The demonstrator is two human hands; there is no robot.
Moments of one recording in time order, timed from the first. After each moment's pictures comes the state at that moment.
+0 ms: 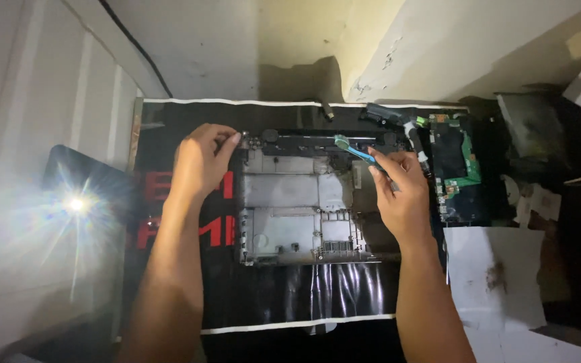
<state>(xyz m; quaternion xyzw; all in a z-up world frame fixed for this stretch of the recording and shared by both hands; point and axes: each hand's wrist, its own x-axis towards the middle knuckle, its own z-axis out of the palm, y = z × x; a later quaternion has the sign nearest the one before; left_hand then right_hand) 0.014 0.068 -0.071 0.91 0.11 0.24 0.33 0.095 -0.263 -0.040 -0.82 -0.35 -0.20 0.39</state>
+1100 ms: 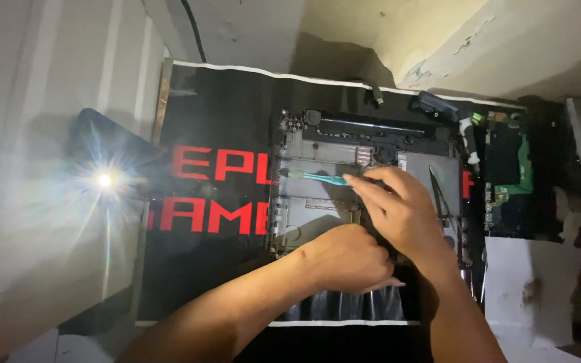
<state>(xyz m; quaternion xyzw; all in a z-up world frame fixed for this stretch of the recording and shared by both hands) -0.025 -0.094 -0.093 0.88 -0.37 0.19 0.24 0.070 -0.206 -0.045 -0.78 -0.54 -0.19 0.26</state>
